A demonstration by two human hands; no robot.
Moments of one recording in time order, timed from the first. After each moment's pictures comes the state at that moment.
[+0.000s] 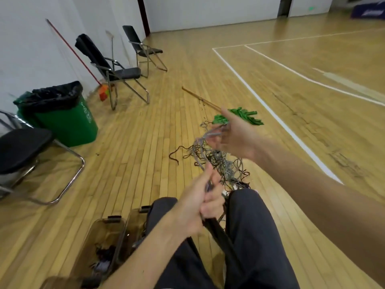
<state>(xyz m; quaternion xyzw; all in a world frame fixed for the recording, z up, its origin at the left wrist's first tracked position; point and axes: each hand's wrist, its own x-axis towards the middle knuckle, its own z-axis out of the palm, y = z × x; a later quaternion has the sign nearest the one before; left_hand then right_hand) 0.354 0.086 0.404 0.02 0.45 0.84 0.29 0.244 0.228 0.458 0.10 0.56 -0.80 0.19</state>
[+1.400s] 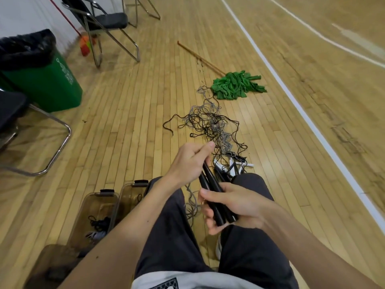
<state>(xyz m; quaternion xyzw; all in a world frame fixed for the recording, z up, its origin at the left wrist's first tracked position) 0.237 0.075 0.356 0.14 0.81 0.56 0.04 0.306 0.226 0.367 0.04 0.52 -0.70 0.48</state>
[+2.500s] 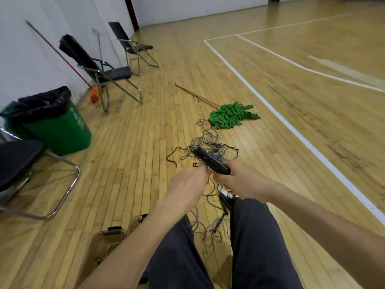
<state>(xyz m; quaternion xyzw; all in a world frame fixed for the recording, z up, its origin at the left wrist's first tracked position) 0.256 0.080 0.397 0.20 0.98 0.05 -0.02 0.271 0.246 0.422 -0.07 0.87 -0.46 0.18</state>
